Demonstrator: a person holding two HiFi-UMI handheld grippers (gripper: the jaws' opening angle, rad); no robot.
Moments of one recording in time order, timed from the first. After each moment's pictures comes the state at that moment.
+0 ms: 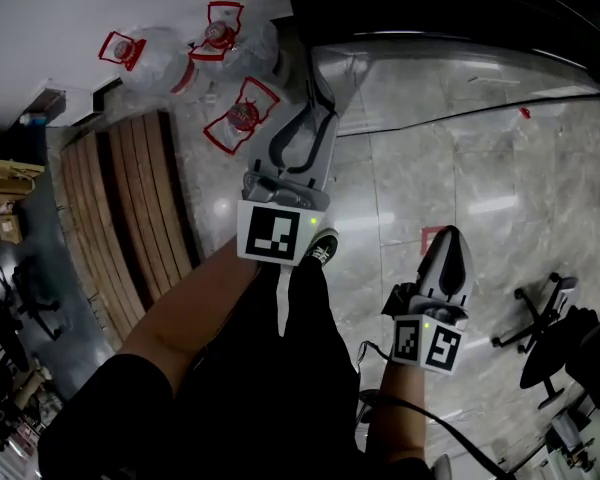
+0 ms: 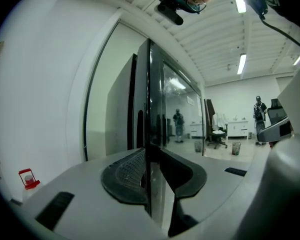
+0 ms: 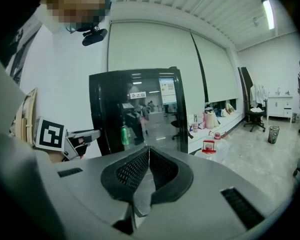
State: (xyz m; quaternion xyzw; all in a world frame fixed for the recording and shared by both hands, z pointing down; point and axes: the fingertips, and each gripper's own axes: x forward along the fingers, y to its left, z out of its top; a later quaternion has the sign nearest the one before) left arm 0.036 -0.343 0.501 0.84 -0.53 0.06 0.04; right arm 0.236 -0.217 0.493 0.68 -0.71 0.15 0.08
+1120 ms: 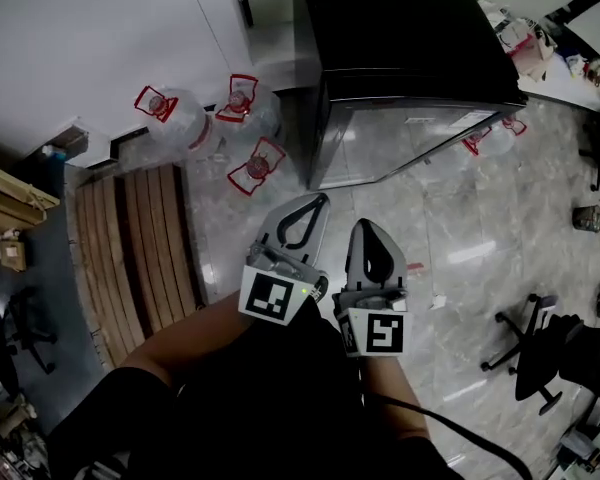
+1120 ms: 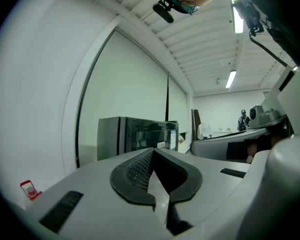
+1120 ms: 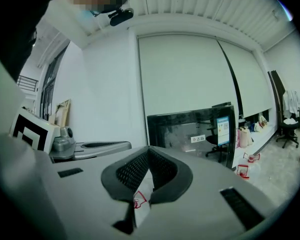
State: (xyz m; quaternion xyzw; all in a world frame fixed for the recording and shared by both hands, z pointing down) left arm 0.024 -0.225 0.333 0.88 -0.47 0.02 0.04; right arm 0.080 -0.196 0.324 0.56 -0.82 0.07 0.05
